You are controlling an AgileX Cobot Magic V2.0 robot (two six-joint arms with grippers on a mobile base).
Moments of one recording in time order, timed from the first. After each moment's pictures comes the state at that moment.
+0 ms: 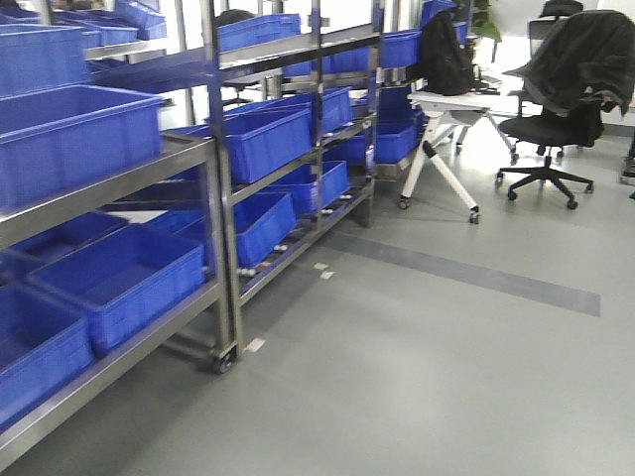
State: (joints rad) left arm -0.09 0.54 -0.56 -0.39 0.34 0.42; right arm 0.16 0.49 -0.58 0.22 0.29 -0.28
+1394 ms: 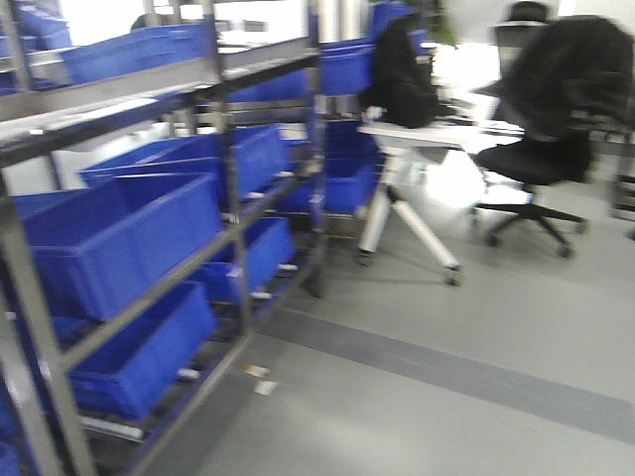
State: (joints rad) left arm -0.09 0.54 -0.56 -0.39 0.34 0.42; right arm 0.16 0.49 -0.58 0.22 0.29 -0.28
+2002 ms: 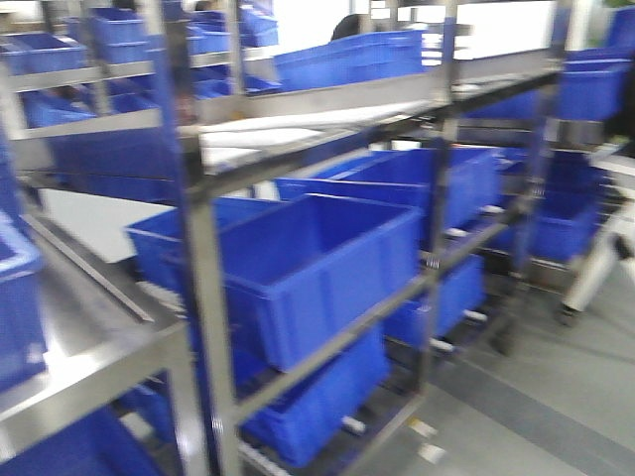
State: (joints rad) left arm -0.09 0.54 -0.56 -0.39 0.34 0.42; right arm 0.16 0.49 -0.58 0.22 0.29 -0.28
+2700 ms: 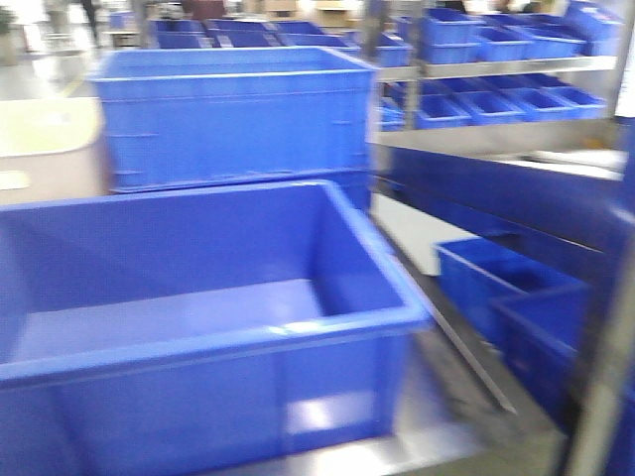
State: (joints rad) left arm -0.09 0.54 -0.56 -0.39 0.34 0.42; right arm 0.16 0.49 -0.58 0.22 0.29 -0.28
